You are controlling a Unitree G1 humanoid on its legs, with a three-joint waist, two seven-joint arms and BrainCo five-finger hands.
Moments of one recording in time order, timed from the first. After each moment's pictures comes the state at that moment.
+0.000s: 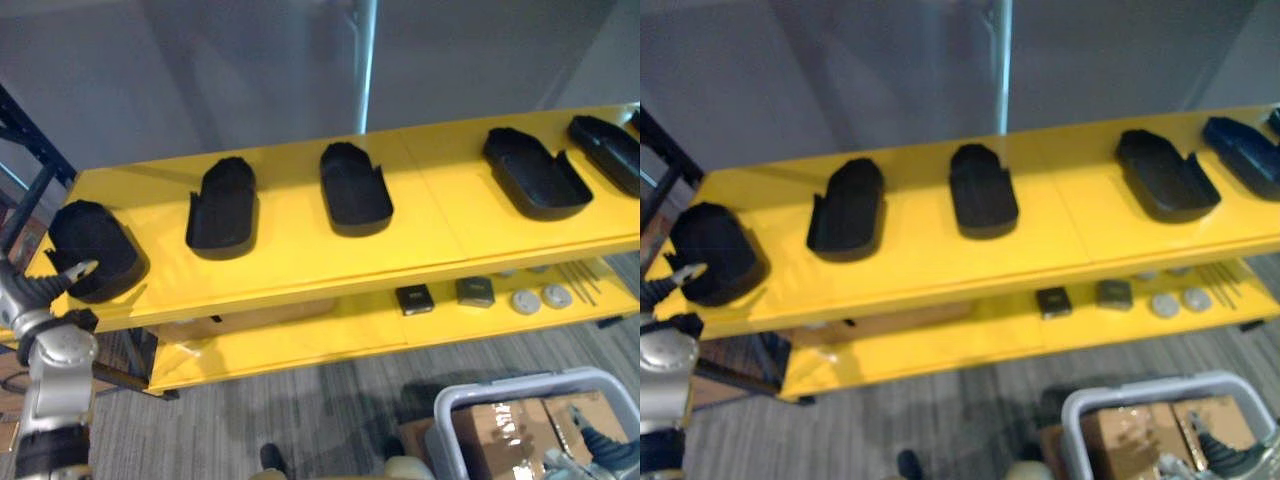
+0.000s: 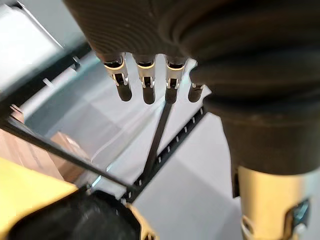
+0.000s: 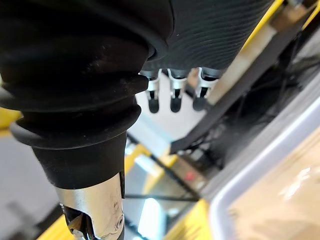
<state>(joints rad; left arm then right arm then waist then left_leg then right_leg) -0.15 0.69 0.30 0.26 0.18 0.21 0.50 0.32 -0.17 -0.50 0.47 -0.17 -0.26 -0.77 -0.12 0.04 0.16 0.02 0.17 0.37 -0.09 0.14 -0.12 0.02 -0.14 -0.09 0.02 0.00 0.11</state>
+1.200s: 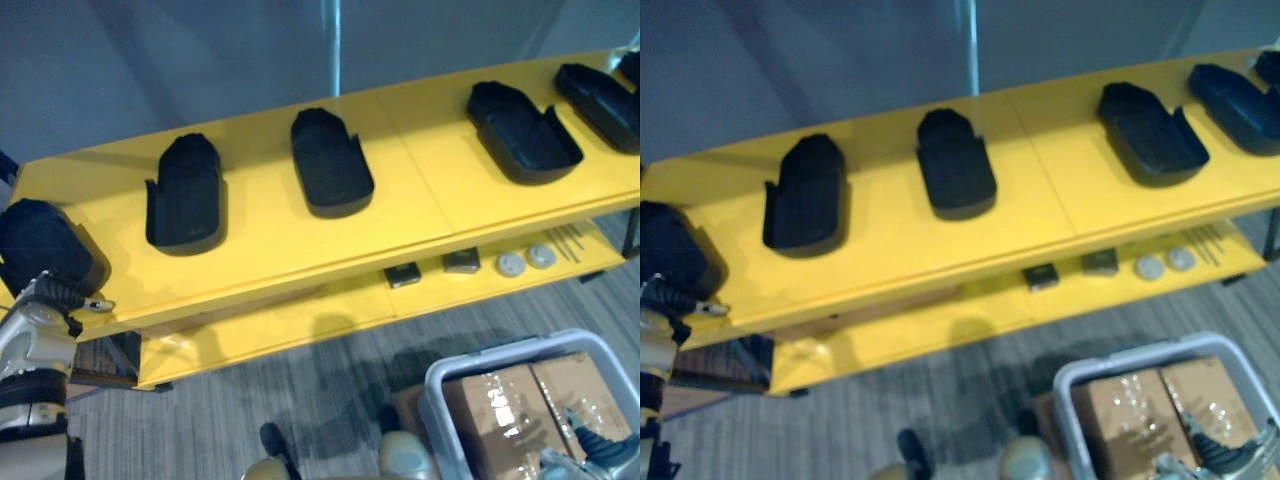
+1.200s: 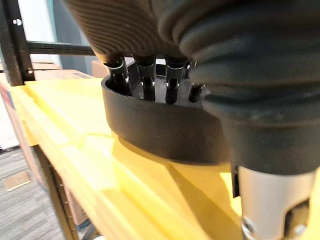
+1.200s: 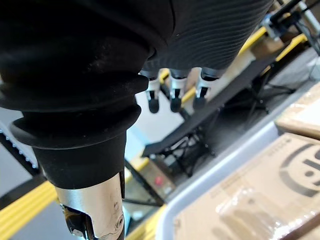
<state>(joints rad) -0.37 0.82 0.17 0.68 0.45 0.39 -0.14 0.29 -0.21 -0.45 0.53 -0.15 -0.26 -0.79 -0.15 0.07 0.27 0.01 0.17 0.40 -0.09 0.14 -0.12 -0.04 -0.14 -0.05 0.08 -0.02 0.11</state>
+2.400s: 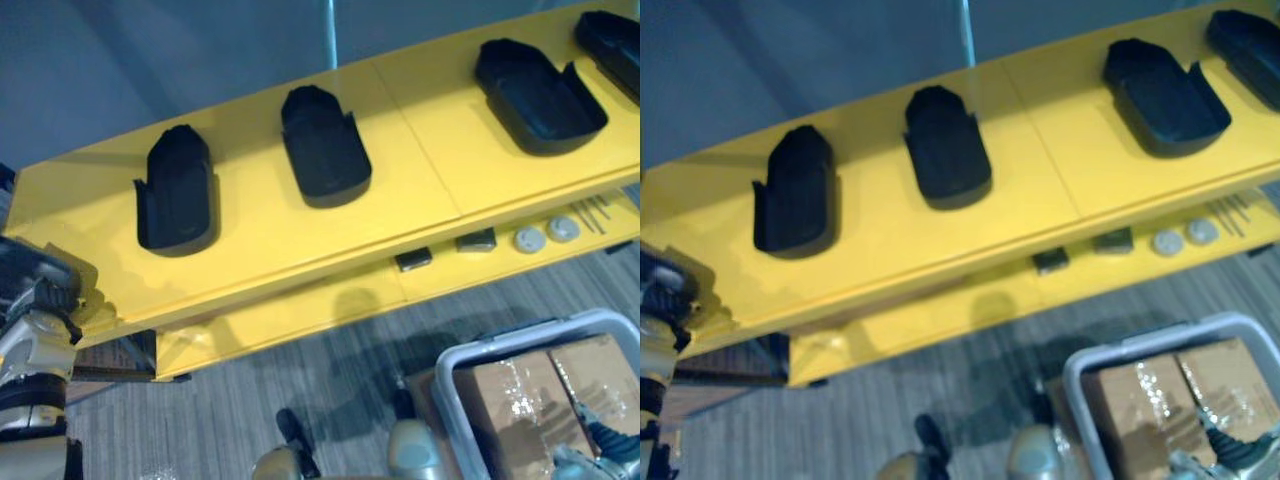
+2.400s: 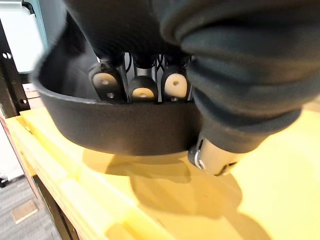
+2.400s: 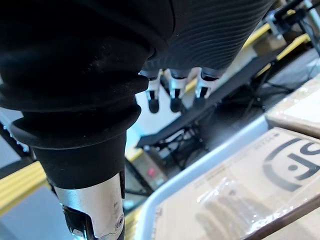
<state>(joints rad) -0.36 0.83 0.14 0.73 0.45 0.28 0.02 0.29 -0.27 -0.45 0.54 -0.15 -0.28 -0.78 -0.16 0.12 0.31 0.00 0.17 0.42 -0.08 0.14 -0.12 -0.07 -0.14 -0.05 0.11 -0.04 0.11</state>
